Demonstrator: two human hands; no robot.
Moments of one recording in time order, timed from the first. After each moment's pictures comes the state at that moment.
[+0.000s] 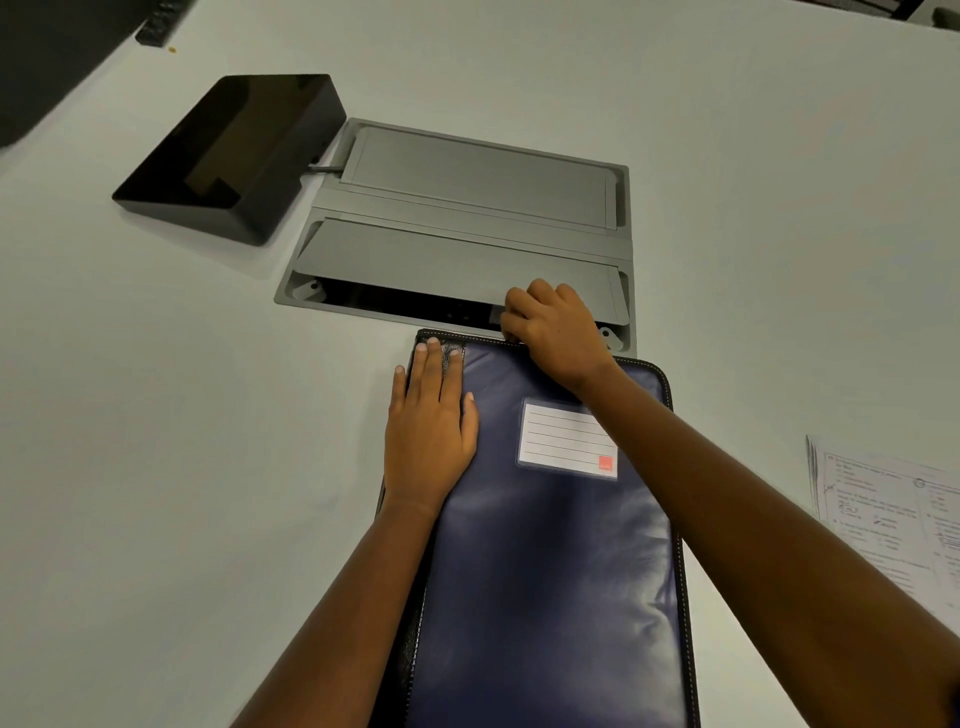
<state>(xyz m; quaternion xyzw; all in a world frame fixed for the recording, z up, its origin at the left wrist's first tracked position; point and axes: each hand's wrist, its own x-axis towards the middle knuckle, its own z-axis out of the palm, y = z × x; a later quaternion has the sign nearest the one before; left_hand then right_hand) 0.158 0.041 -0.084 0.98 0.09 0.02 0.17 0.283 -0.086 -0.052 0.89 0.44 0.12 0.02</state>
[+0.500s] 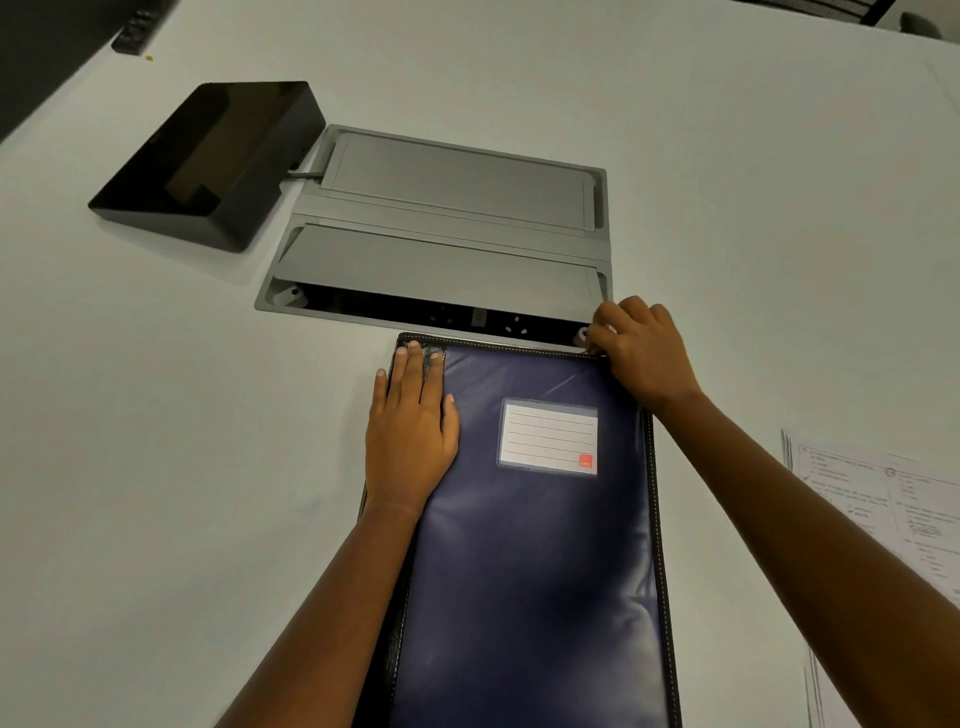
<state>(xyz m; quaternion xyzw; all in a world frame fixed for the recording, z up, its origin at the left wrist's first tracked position) 0.157 0.040 -0.086 0.98 0.09 0.04 0.17 0.277 -0.179 -0.045 0.94 0.32 0.09 0.03</state>
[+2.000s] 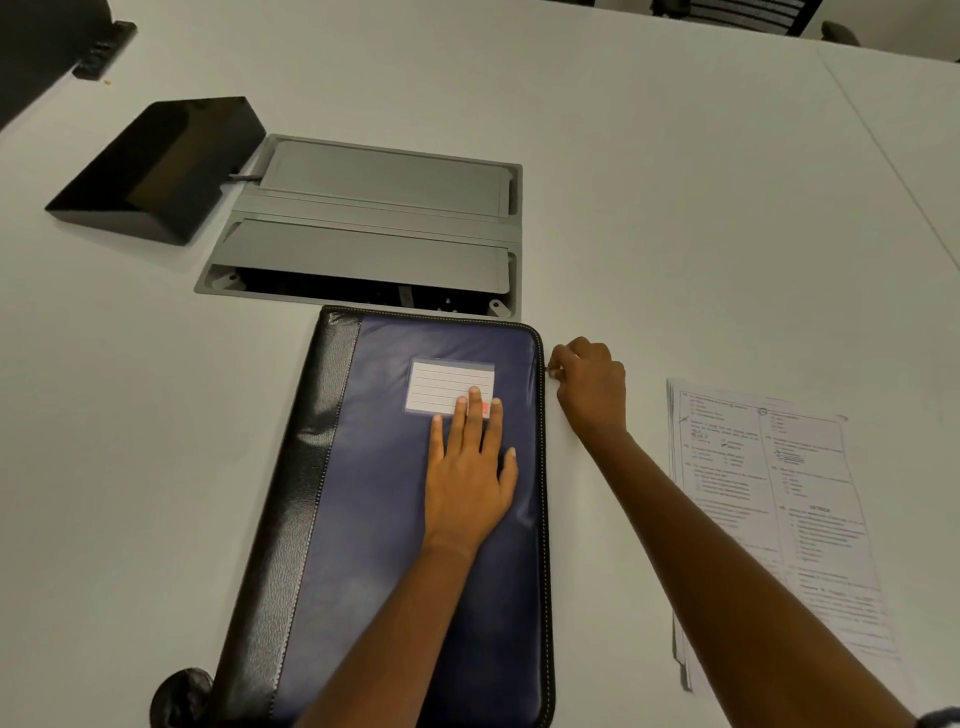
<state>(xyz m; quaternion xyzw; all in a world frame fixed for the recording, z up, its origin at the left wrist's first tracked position) 0.090 -0.110 -0.089 0.99 0.00 -0.02 0.15 0.203 -0.239 -0.068 0.99 0.08 0.04 -0.14</state>
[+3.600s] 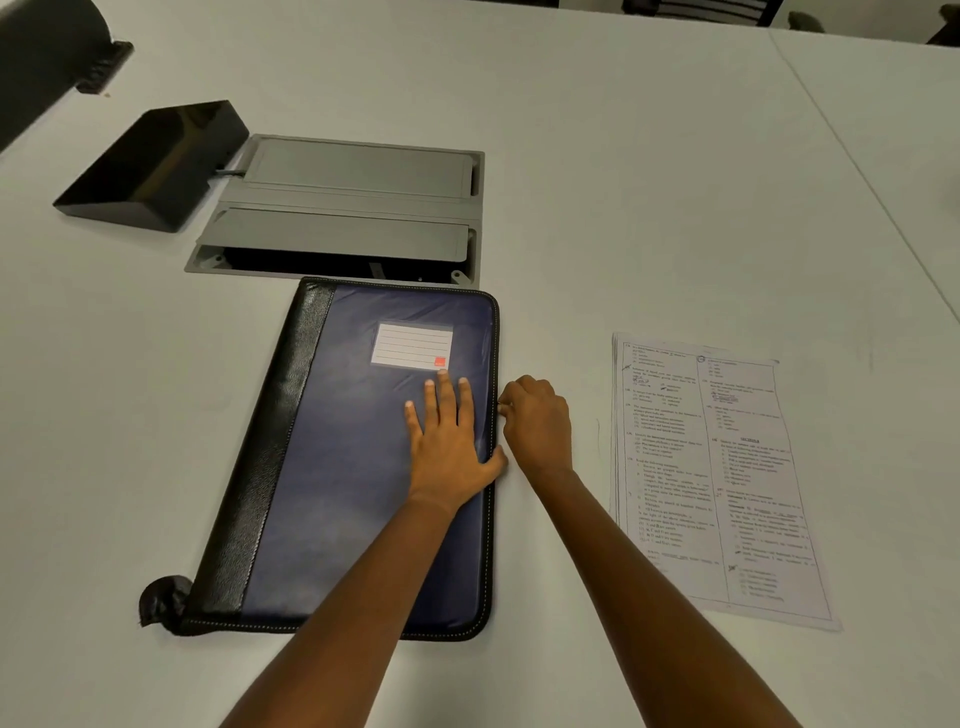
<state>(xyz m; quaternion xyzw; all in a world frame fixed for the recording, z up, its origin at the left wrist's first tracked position) 0.059 -0.144 -0.074 0.99 0.03 -0.12 0.11 0.100 -0.251 -0.068 0.97 0.08 -0.02 -0.21</state>
